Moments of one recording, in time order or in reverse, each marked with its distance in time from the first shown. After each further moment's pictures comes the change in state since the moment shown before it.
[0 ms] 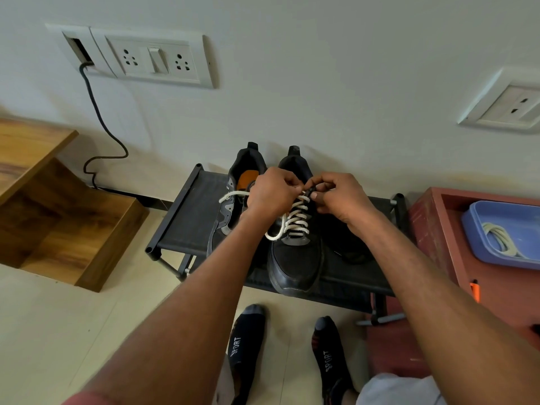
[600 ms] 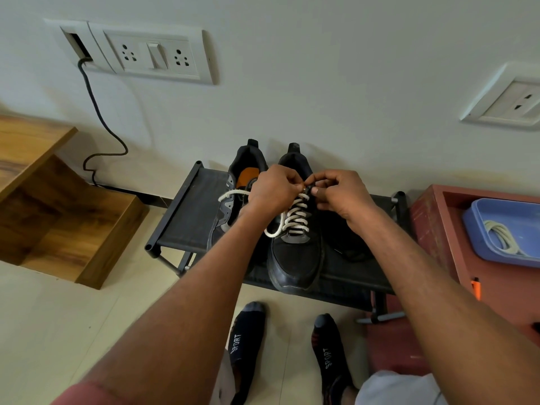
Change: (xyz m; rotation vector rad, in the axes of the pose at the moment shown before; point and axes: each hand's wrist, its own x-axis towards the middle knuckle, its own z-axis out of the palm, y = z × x) left_hand 0.006 -0.003 0.004 -0.004 -0.055 -0.005; right_hand 0.002 0.001 0.002 0.101 0.025 0.061
